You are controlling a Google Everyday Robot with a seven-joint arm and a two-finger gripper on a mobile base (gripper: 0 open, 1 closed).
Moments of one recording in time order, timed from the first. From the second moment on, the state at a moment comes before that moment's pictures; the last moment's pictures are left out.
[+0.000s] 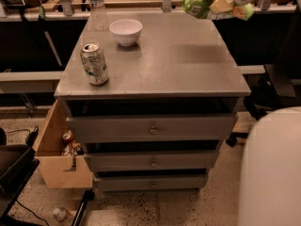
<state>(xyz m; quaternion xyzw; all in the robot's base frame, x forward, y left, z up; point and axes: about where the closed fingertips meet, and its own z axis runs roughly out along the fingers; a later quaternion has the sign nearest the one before) 0.800 -0.229 1.007 -0.45 0.77 -0.07 0.45</state>
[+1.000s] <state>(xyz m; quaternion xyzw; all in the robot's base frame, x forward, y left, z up) 0.675 -0.161 0.955 -0.52 0.72 0.04 0.45</state>
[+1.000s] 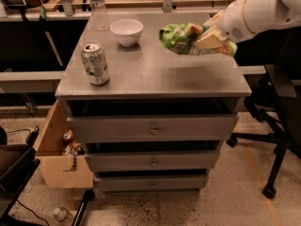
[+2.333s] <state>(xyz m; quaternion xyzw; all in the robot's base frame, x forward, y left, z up) 0.668 -0.039 0.894 -0.64 0.60 0.16 0.45</state>
